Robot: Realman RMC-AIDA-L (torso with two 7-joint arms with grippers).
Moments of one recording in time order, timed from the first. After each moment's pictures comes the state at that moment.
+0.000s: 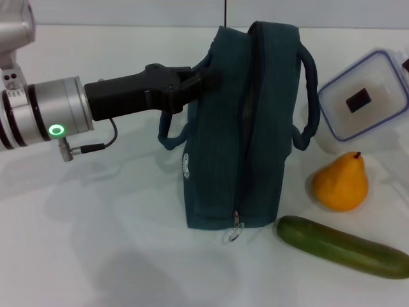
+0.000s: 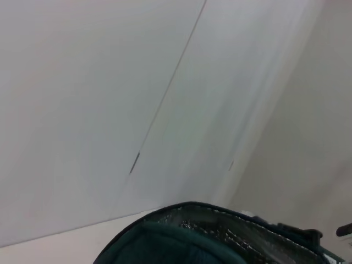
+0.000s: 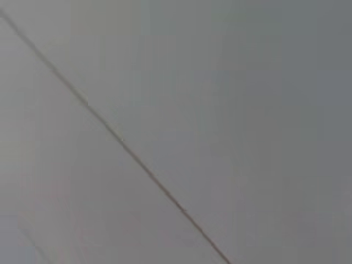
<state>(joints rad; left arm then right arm) -0.52 -2.08 0.93 0.64 1.58 1.51 -1.56 0.47 2.02 -0.64 -0.08 -1.22 -1.54 1.24</state>
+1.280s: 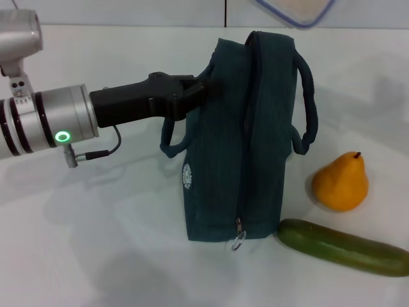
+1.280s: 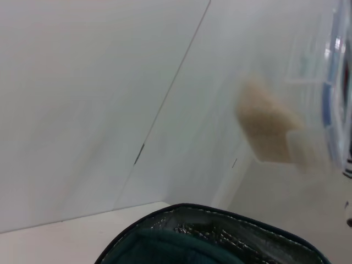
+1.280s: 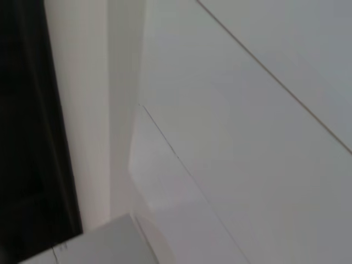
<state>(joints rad) -0.52 -2.09 0.93 0.60 1.59 1.49 -1.54 0.80 2.01 -0.69 -0.43 -1.20 -1.68 1.66</state>
